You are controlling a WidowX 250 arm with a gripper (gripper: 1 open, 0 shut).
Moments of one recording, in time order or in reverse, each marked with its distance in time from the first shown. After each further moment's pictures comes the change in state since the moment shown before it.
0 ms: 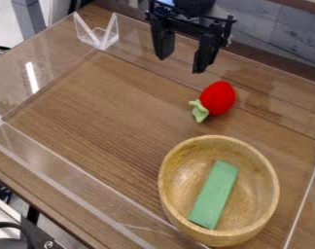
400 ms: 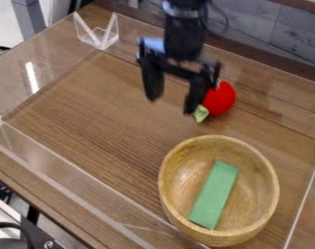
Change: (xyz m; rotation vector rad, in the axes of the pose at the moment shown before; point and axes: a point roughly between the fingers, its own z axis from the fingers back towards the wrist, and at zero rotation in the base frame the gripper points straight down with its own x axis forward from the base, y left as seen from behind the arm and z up) arm -0.028 -0.015 -0.050 -0.026 0.109 0.051
